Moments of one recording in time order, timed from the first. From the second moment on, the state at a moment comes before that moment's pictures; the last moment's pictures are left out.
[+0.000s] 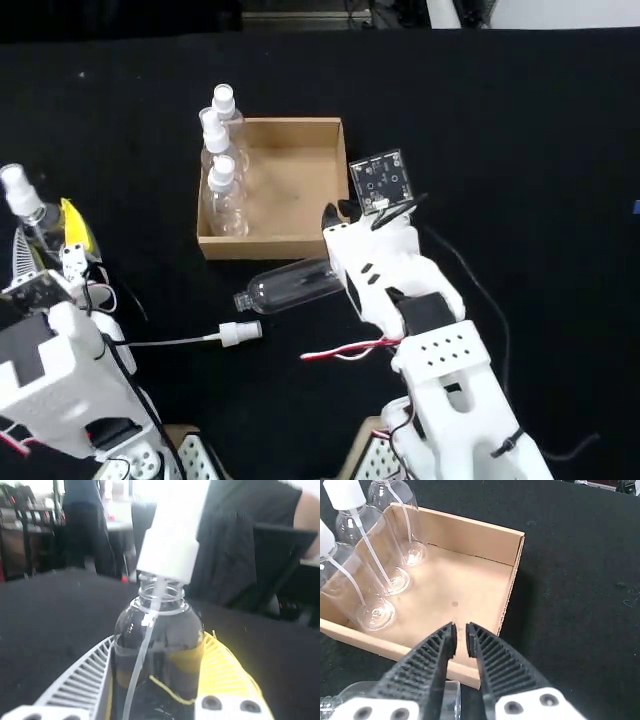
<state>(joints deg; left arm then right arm) -34.9 6.0 87.8 -89.7 4.4 -16.5 -51.5 68.0 25.8 3.0</state>
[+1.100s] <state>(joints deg) -26.7 -1.2 88.5 -72.1 4.4 -16.5 -51.5 68.0 25.8 3.0</state>
